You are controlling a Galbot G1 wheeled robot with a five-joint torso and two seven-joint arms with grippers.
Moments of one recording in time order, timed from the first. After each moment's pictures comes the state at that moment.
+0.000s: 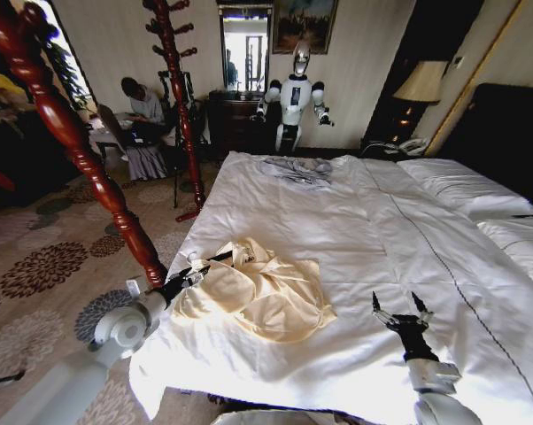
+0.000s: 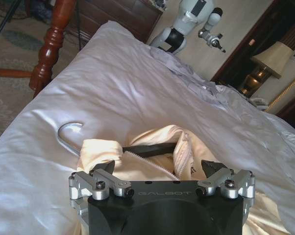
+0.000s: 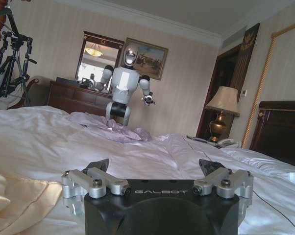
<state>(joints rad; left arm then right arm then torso) 1.25 -0.76 -0.40 -1.93 -1.33 0.33 -0.12 -1.81 1.26 0.86 2.01 0.22 0.28 0.06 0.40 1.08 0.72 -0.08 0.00</state>
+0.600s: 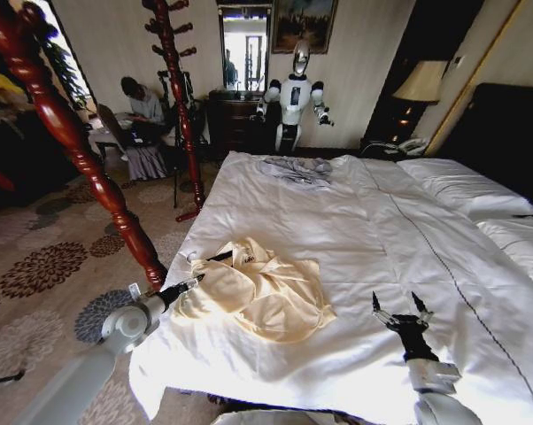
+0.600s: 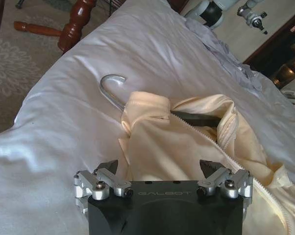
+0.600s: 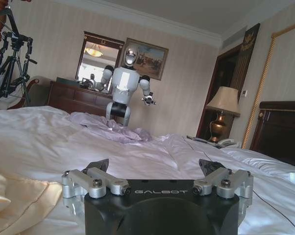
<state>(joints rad) 1.21 -0.82 -0.34 -1.77 -1.37 0.37 -0.13 -1.81 1.26 0.86 2.01 0.22 0.28 0.06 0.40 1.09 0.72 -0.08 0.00</state>
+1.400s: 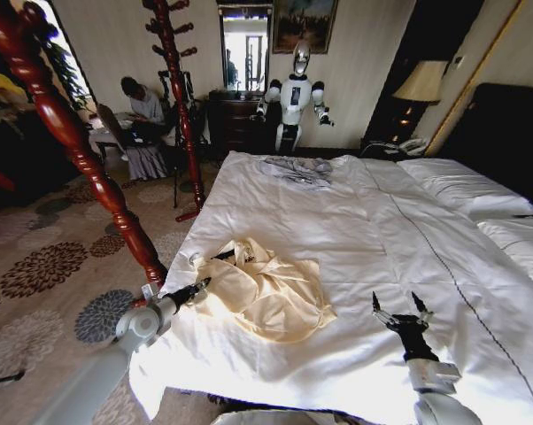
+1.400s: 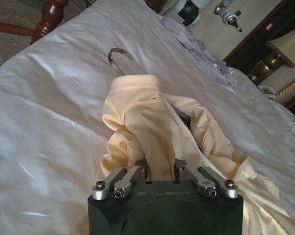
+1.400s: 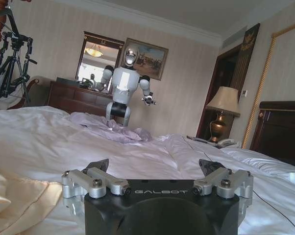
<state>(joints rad) 1.19 -0.83 -0.29 -1.86 -1.36 0.37 -0.16 -1.81 1.26 0.86 2.01 0.22 0.28 0.06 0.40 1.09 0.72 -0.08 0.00</state>
